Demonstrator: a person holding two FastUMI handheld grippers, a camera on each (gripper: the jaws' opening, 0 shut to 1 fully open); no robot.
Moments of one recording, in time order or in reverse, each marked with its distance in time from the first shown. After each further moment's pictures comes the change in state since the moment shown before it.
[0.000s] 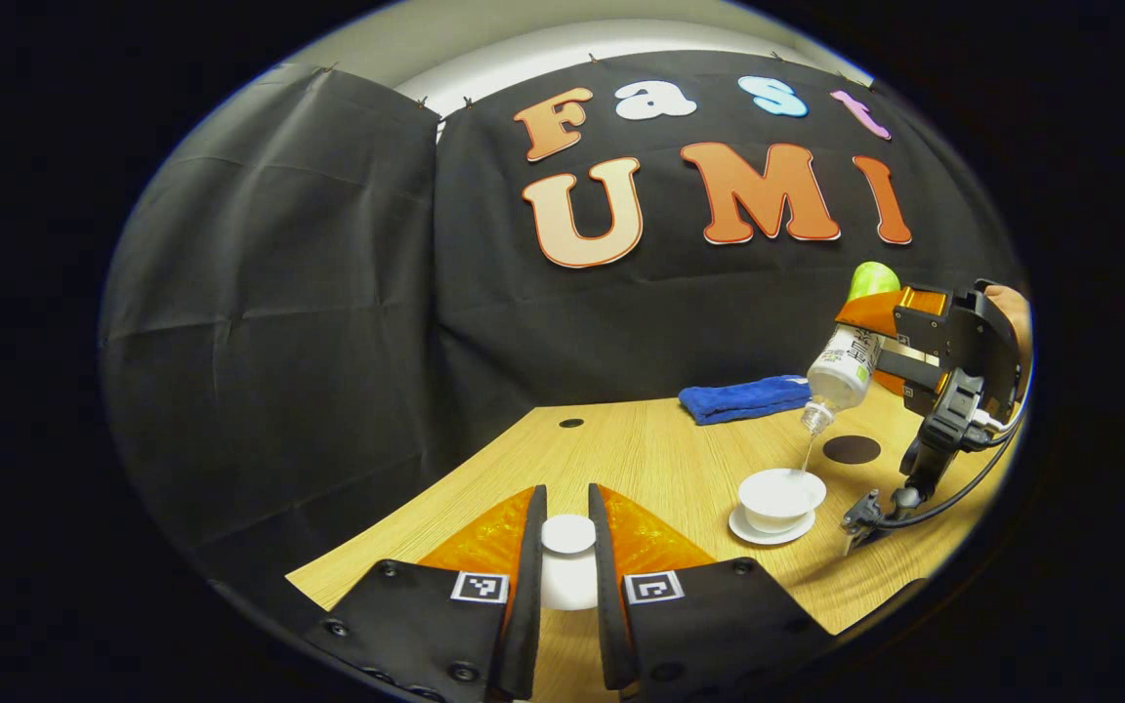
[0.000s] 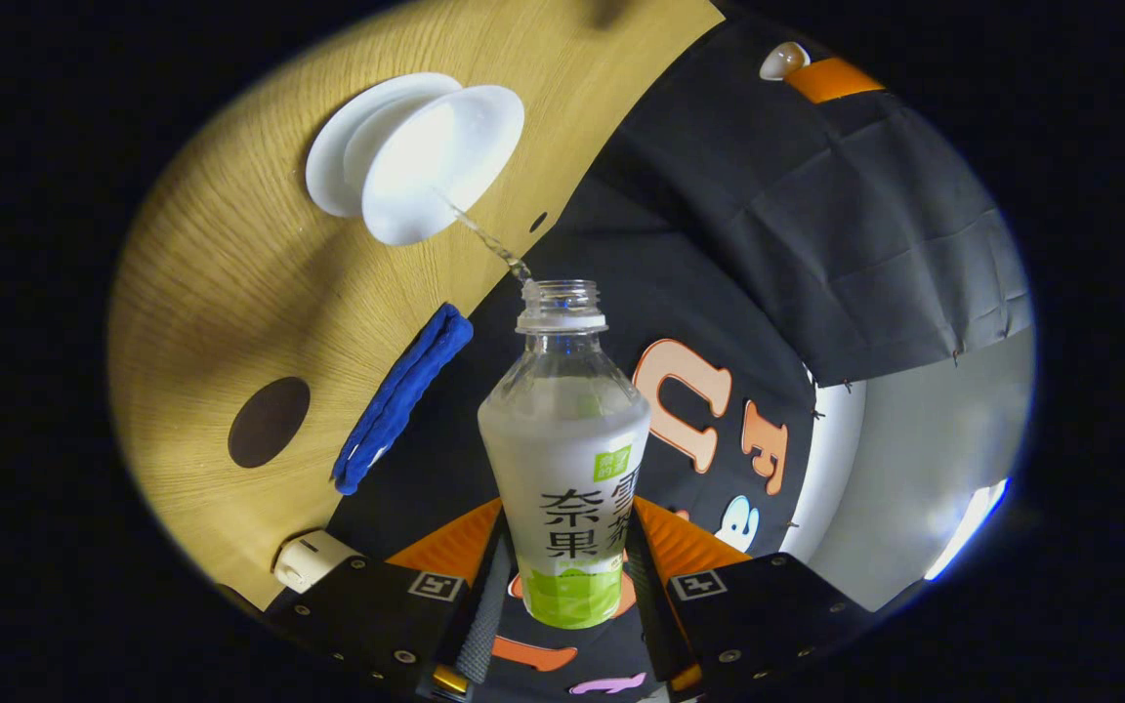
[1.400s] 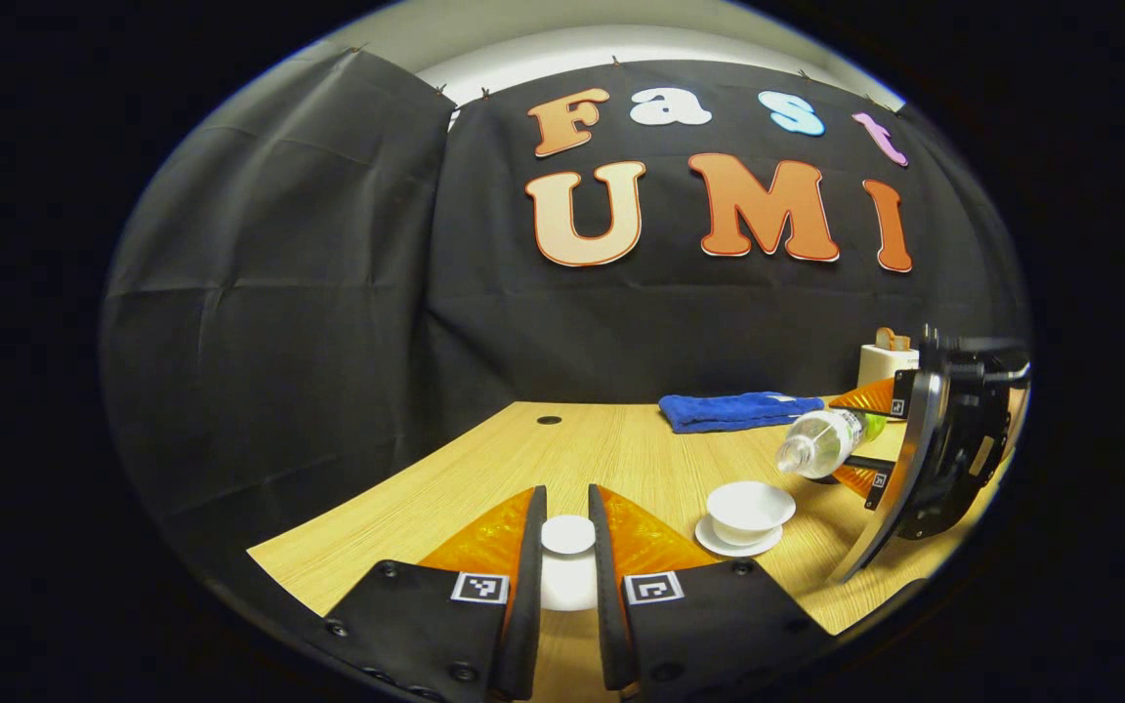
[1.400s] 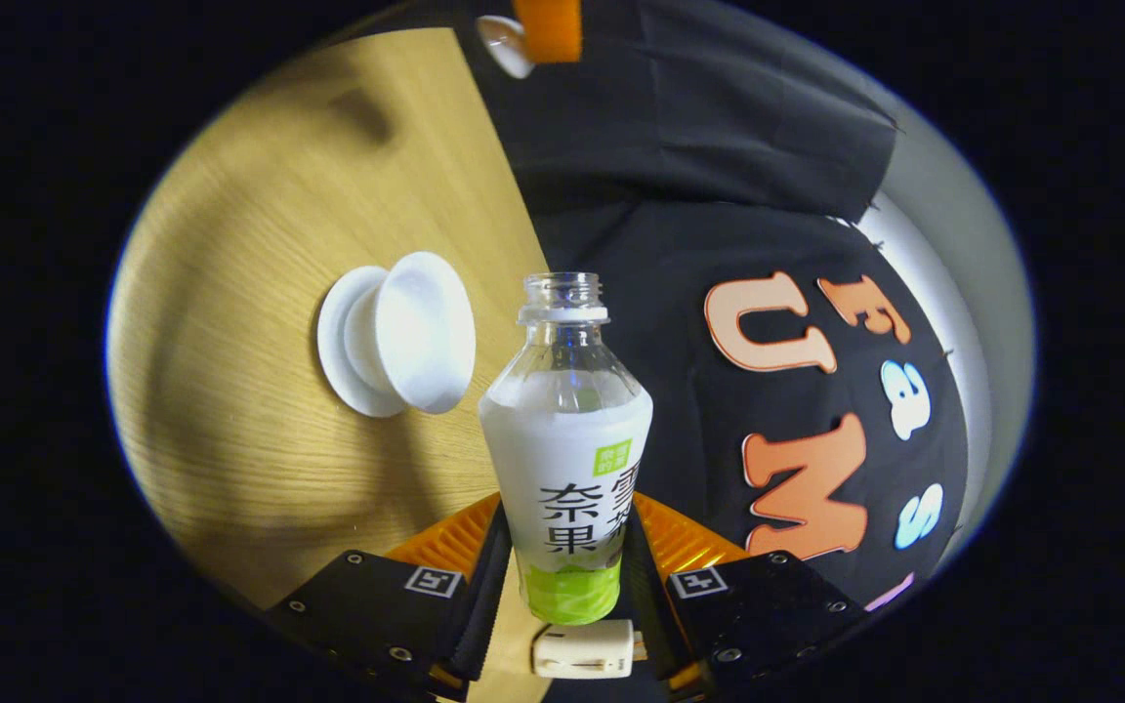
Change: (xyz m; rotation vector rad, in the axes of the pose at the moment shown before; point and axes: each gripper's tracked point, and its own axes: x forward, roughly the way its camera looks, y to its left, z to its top) left arm 0.002 -0.019 -0.007 -0.107 0.008 -0.048; right arm -0.016 0.053 0.020 0.823 -0.070 0.285
